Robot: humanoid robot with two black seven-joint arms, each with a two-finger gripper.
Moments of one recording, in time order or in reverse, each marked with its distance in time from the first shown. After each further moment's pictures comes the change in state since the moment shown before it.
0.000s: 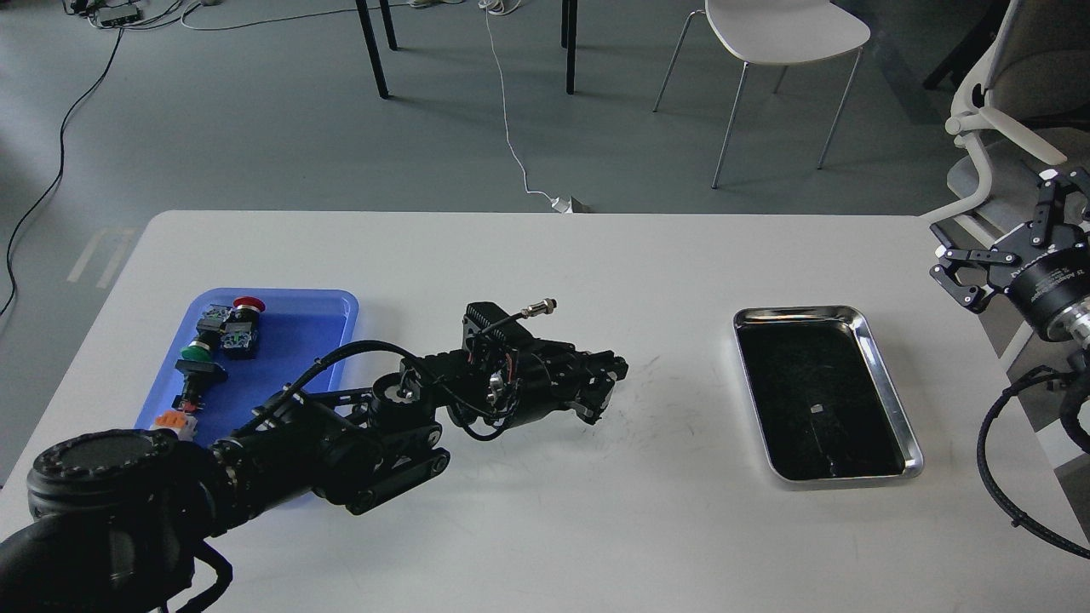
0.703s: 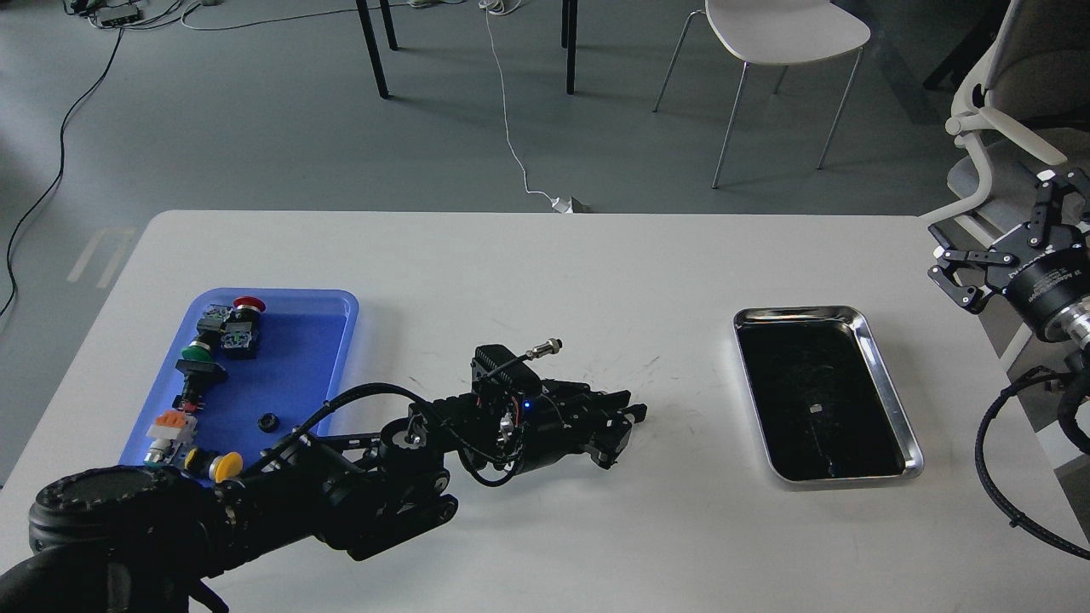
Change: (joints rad) left arm 0.095 0.000 0.002 -0.097 0.004 0.014 0.011; right arm 0.002 0.003 -0.003 0.000 -0.001 -0.004 0.000
